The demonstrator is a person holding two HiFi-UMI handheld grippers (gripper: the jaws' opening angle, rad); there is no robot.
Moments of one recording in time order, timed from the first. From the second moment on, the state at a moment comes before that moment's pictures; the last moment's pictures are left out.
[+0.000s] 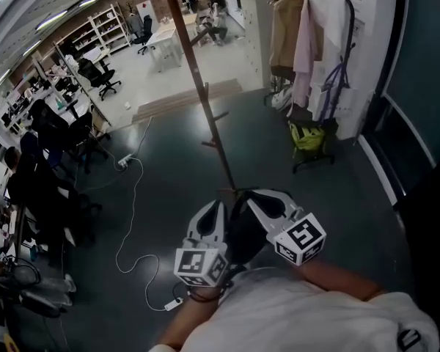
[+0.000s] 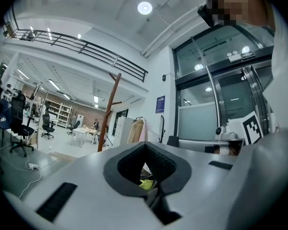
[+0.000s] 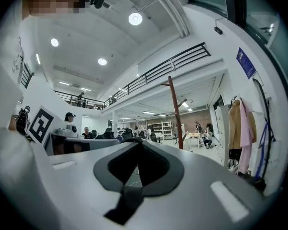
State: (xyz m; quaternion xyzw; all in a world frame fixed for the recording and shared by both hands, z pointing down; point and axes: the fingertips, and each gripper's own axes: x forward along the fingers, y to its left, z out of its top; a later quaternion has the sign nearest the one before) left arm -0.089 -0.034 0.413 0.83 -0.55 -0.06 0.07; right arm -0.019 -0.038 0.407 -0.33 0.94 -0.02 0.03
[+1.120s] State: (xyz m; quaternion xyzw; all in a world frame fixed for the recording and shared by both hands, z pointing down) left arm -0.038 0.124 0.435 0.82 -0.57 -0.06 0.08; right arm 0.028 0.114 0.433 -0.32 0.95 -0.05 0.01
